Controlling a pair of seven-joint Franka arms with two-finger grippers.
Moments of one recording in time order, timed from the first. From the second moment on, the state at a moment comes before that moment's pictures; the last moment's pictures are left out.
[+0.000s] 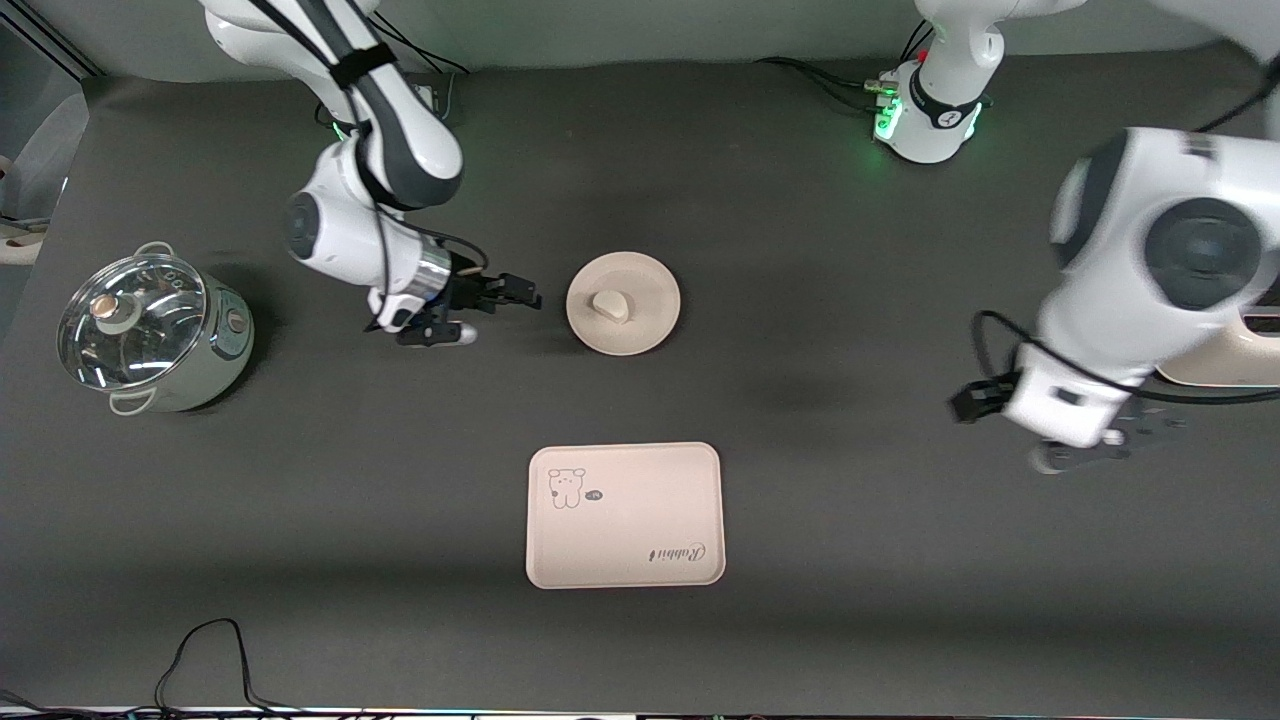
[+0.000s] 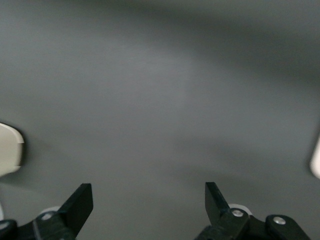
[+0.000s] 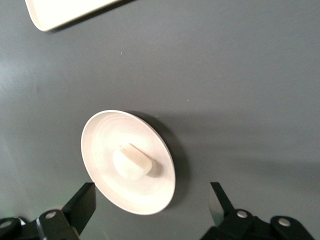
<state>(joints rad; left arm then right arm) 0.13 0.31 -0.37 -1.46 0.25 1.70 -0.50 0.57 0.12 -0.05 -2.35 0.77 2.46 0.05</state>
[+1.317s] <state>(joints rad) 0.21 -0.02 -0.17 -1.73 0.05 1.60 0.02 0.81 0.39 -0.05 -2.36 1.34 2.77 -0.32</state>
